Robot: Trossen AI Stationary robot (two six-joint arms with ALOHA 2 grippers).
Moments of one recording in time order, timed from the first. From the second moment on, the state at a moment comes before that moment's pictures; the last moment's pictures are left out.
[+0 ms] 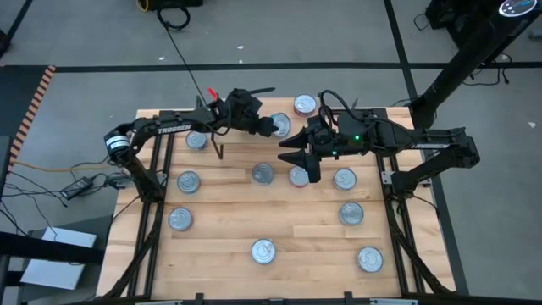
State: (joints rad) left arm 0.49 1.64 1.23 -0.14 0.26 -0.73; right arm 0.01 1.35 1.44 -0.29 0.01 0.40
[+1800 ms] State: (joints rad) left arm 0.28 1.42 1.33 -0.20 -0.13 -0.14; right arm -0.02 1.35 1.44 -0.51 0.11 0.18
